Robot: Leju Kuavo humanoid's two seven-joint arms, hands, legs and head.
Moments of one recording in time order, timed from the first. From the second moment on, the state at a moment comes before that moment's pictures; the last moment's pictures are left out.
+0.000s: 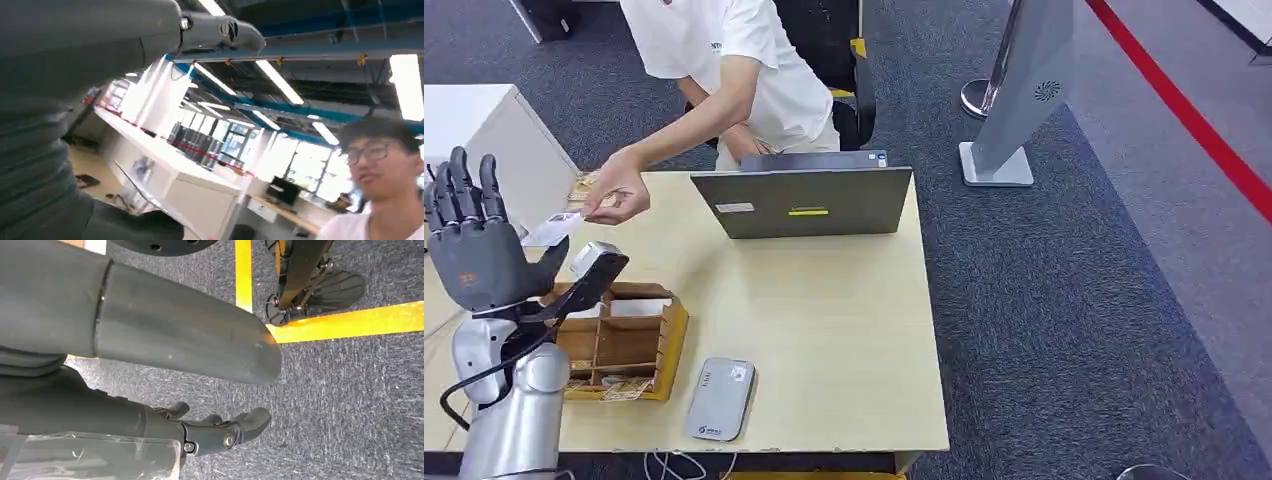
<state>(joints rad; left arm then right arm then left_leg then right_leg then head) -0.43 0.01 0.10 -1.30 -1.08 0.64 -0.26 -0.10 0.16 -1.08 -0.22 1.19 -0.08 -0.06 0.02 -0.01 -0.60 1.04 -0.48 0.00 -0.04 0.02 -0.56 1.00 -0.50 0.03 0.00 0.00</state>
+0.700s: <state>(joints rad) -0.48 0.13 -0.02 -1.08 -1.12 0.62 -0.11 -0.10 0.15 -1.06 -0.22 1.20 -0.07 -0.05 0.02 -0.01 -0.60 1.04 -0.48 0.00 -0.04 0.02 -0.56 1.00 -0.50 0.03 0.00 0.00</state>
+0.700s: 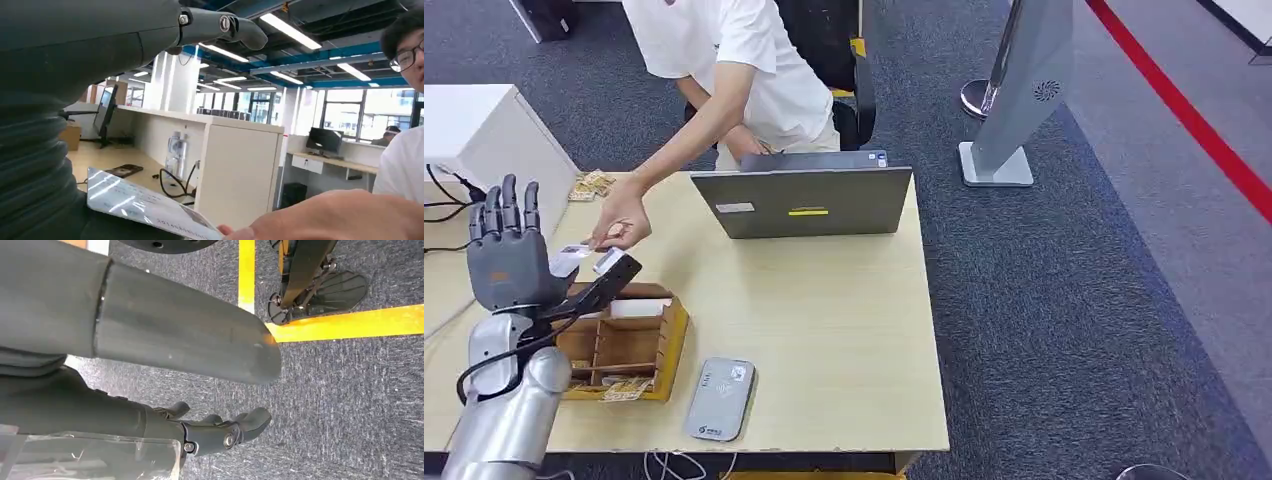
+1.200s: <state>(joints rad) -0.48 0.13 -0.02 -1.07 -1.12 0.62 -0.10 -0.10 0.15 -1.06 -0.22 1.20 -0.07 -0.05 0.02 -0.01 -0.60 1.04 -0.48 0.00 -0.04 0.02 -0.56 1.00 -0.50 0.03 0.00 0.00</state>
